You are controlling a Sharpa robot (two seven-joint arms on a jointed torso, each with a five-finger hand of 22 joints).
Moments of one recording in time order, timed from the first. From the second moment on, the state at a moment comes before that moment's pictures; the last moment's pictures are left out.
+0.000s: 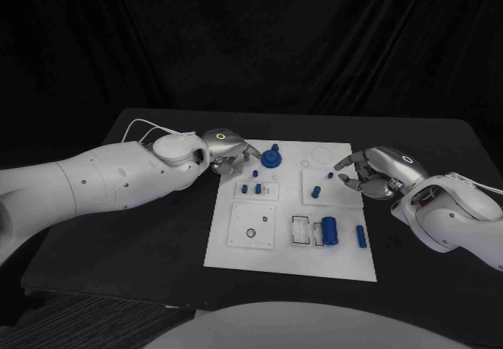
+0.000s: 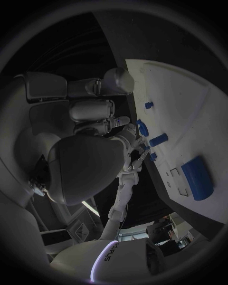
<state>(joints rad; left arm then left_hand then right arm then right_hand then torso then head) 1.26 -0.64 -0.21 1.19 -1.73 -0.29 0.15 1.50 -0.12 0.26 0.13 0.06 0.65 -0.04 0.07 0.16 0.86 0.06 0.18 0.35 0.92 0.01 0.87 0.54 0.15 1.03 0.12 0.65 1.31 1.19 -1.03 -0.21 1.67 -1.46 -0.59 -0.04 1.40 -0.11 0.32 0.17 0.51 0.90 0.12 0.21 0.10 1.43 0.02 1.42 1.31 1.47 -0.05 1.36 1.31 0.10 1.38 0.06 0.88 1.31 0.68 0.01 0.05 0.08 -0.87</state>
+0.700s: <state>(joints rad) 1.31 -0.86 -0.21 1.29 -0.86 -0.18 0.49 1.14 0.05 -0.09 0.29 0.17 0.43 0.01 0.04 0.06 0.05 -0.04 0.03 0.02 0.00 0.04 0.00 0.00 0.17 0.03 0.15 0.04 0.49 1.43 -1.06 -0.21 1.71 -1.55 -0.54 -0.08 1.40 -0.17 0.37 0.15 0.29 0.92 0.10 0.21 0.13 0.83 0.09 0.34 0.43 1.45 -0.01 1.15 1.15 0.13 1.34 0.09 0.69 1.31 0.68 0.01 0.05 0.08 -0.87</state>
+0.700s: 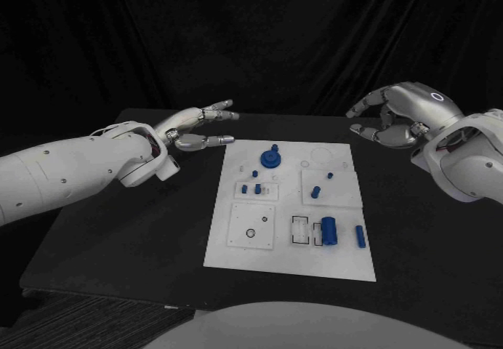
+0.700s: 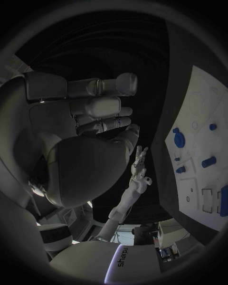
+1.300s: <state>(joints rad) 1.26 -0.91 -0.21 1.46 0.00 0.13 0.65 1.14 0.07 -0.15 0.29 0.11 0.16 -0.06 0.02 0.02 0.01 -0.05 0.01 0.01 0.00 0.05 0.00 0.00 0.17 0.00 0.16 0.01 0.02 1.36 -0.95 -0.21 1.58 -1.75 -0.30 -0.11 1.51 -0.16 0.17 0.20 0.25 0.89 0.10 0.11 0.08 0.83 0.09 0.26 0.20 1.44 -0.02 1.15 1.14 0.13 1.35 0.08 0.67 1.31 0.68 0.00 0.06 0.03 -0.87</state>
